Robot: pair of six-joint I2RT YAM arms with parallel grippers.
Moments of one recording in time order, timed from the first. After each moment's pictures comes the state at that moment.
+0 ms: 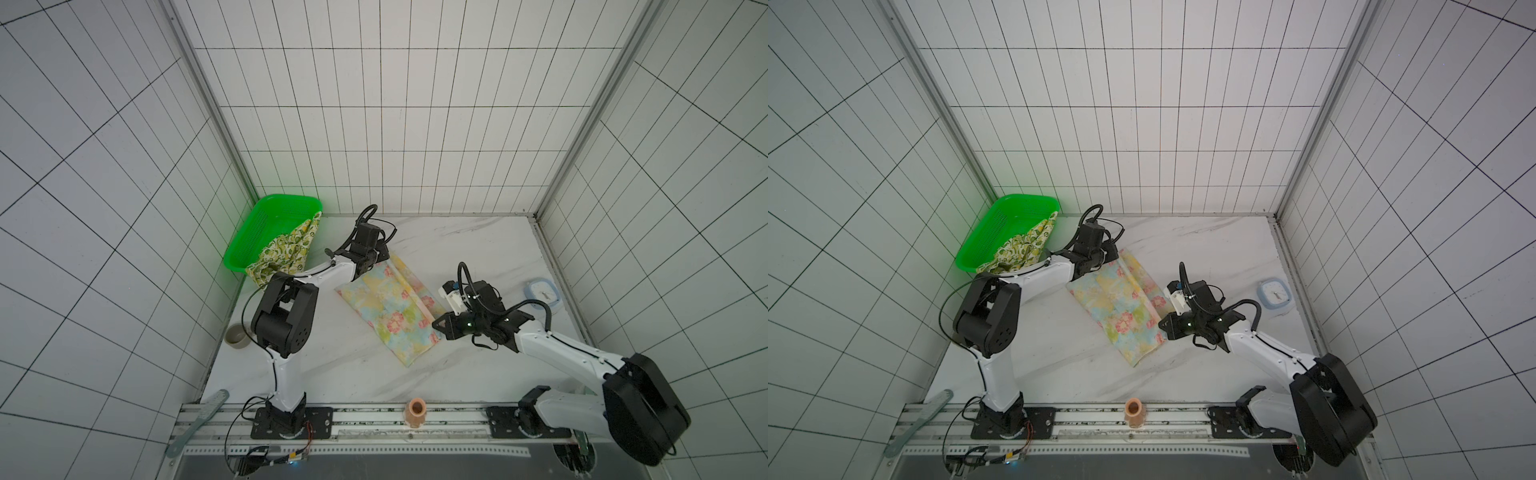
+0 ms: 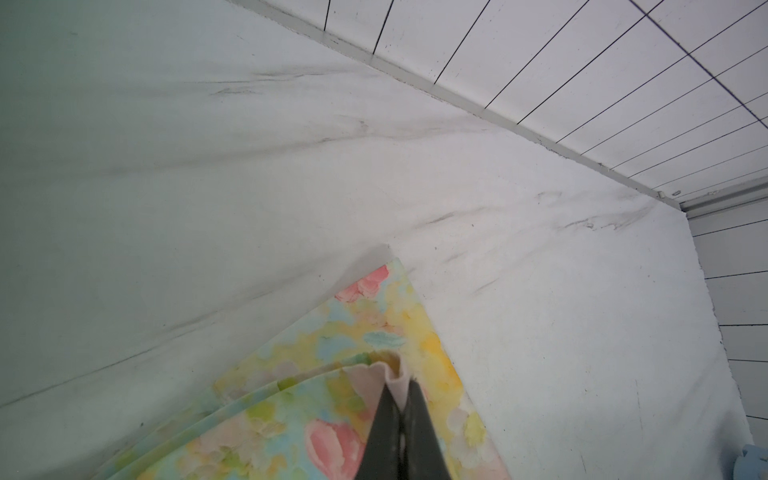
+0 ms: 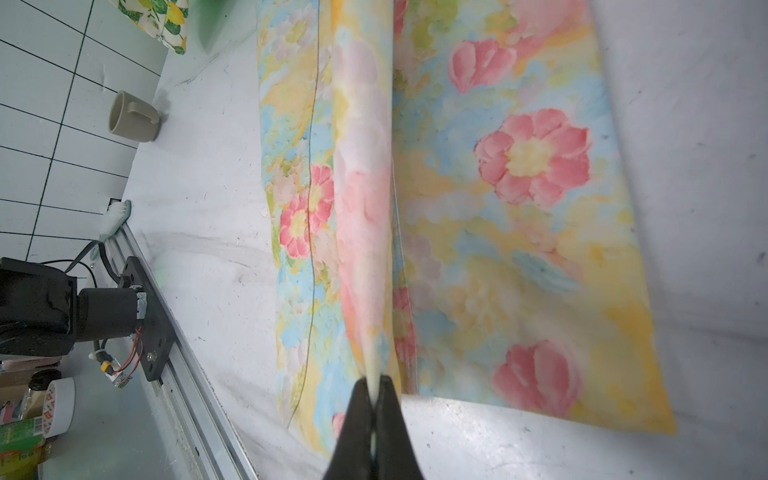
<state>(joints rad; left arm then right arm) -0.44 1.93 1.34 -0.14 -0.04 -0.63 0.56 1.24 0.59 -0.20 -0.44 0.33</state>
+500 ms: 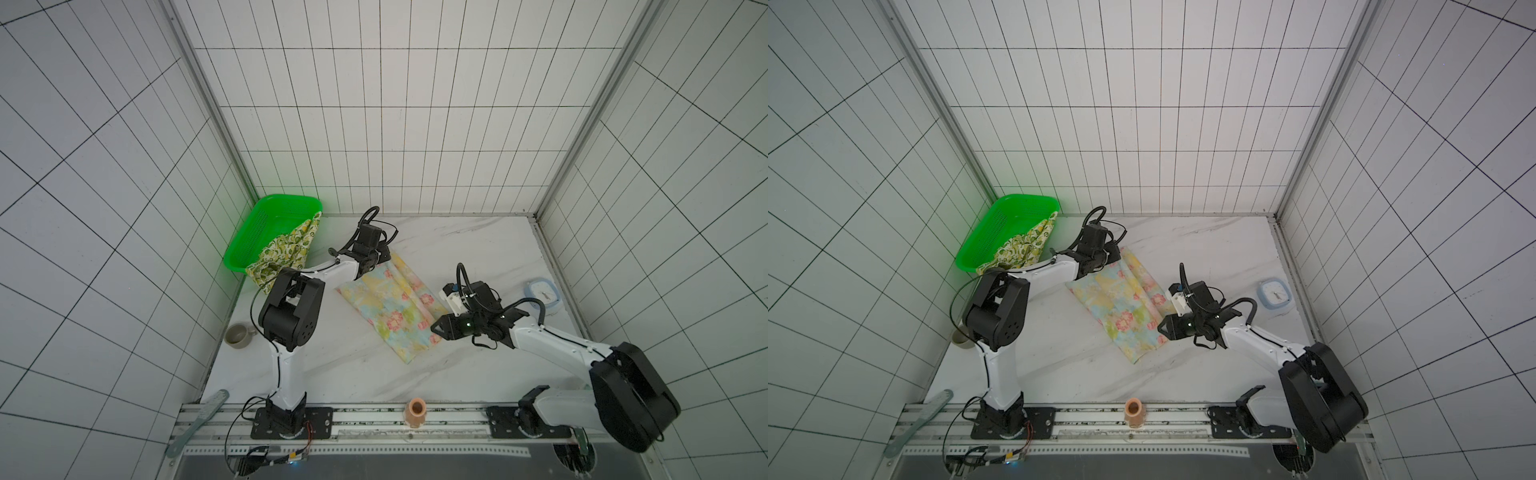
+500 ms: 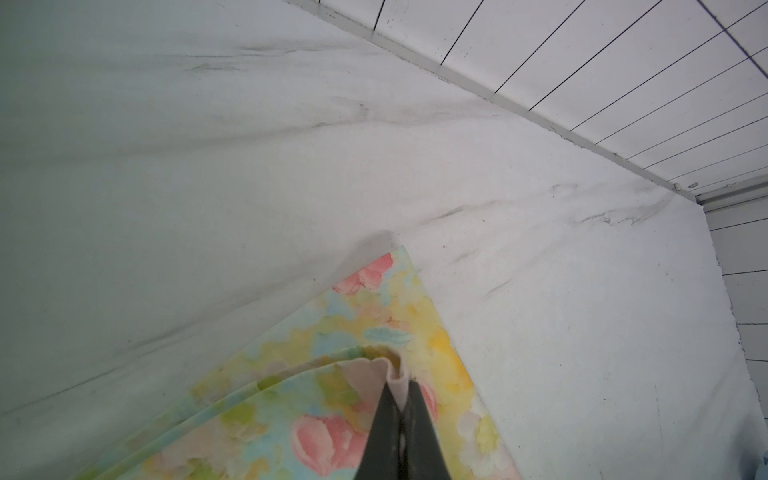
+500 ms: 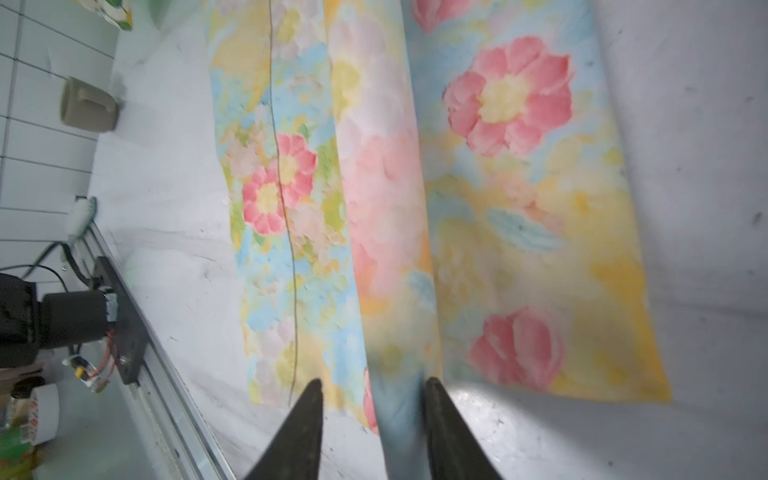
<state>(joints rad) -0.44 1.99 1.36 -0.11 -0.02 -0.62 0.54 1.31 0.59 -0.22 -0.43 0.31</state>
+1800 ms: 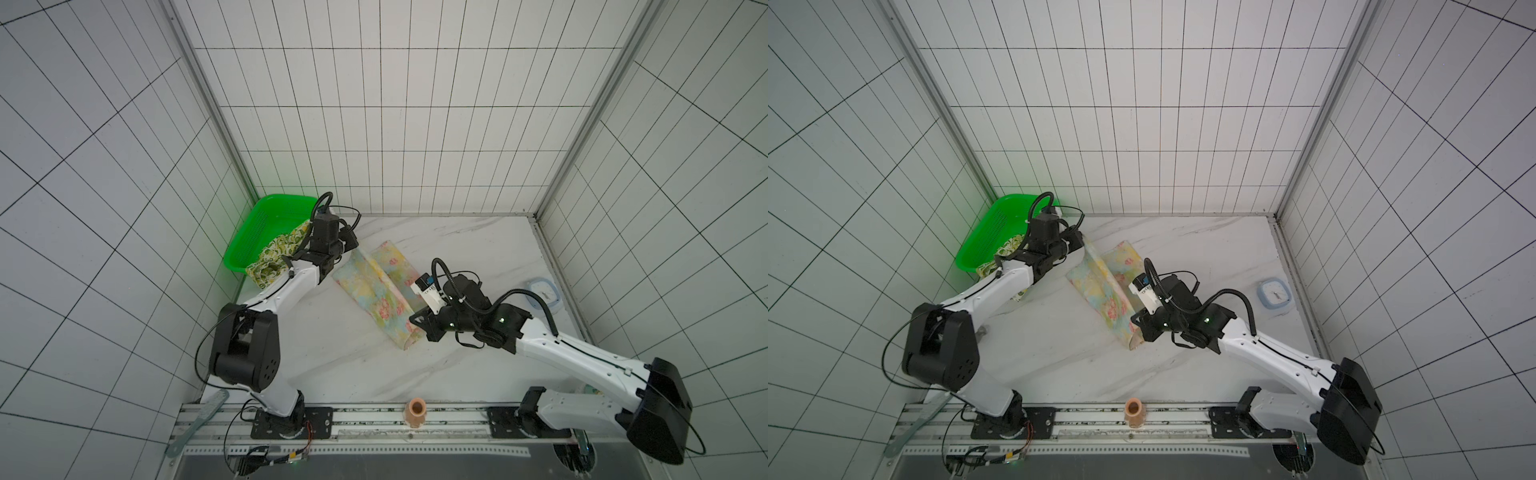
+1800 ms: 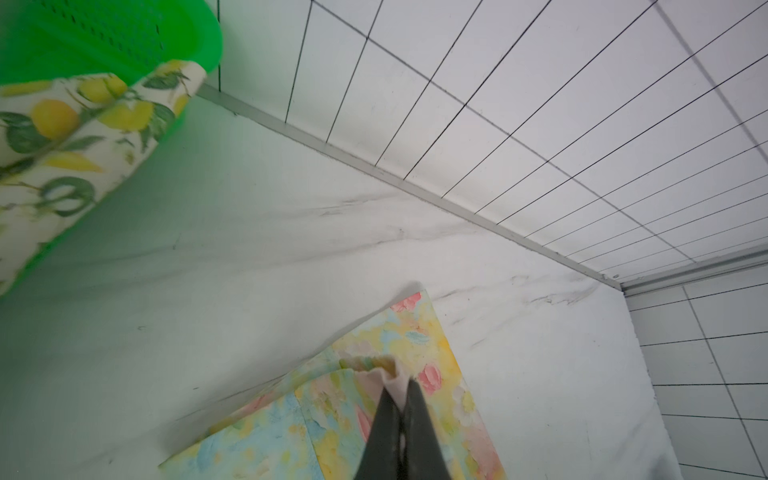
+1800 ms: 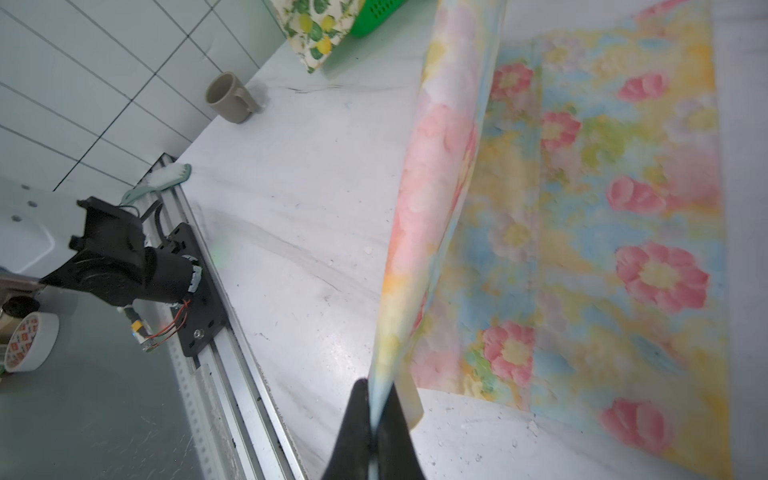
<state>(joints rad) -0.22 1.55 1.15 -0.13 0.04 -0.59 0.91 1.18 0.88 -0.36 -0.24 0.24</state>
